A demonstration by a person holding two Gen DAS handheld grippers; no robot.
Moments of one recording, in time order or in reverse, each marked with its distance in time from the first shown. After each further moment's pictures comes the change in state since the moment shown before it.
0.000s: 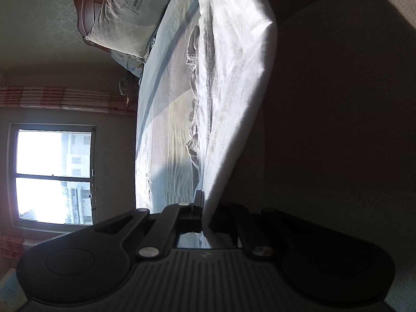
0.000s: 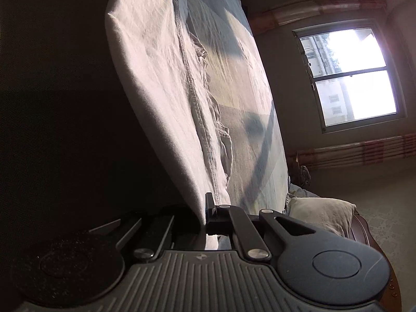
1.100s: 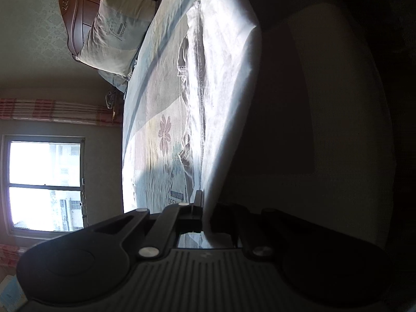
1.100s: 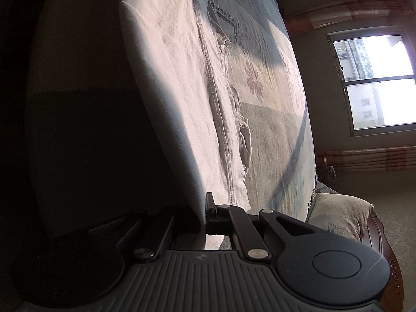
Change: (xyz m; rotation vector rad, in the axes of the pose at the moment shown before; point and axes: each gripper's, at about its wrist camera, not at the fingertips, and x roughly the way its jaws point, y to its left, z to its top) left arm -0.140 -0.048 0.002 0.023 -0.039 -0.076; right arm -0.089 0.030 -0.026 -0.066 0.029 0.166
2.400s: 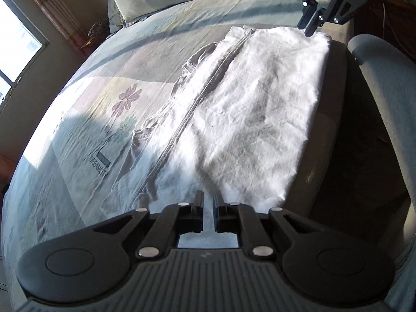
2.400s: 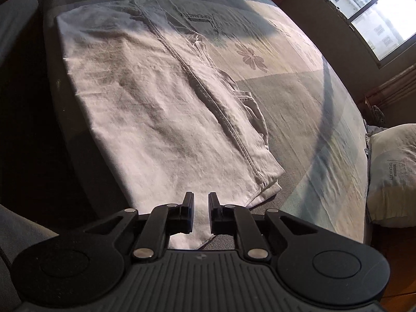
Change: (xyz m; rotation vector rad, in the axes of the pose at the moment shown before) left arm -0.003 0.058 -0.021 -0.679 -0.003 -0.472; right arm -0.006 -0.073 -0.043 0.470 -0.056 0.361
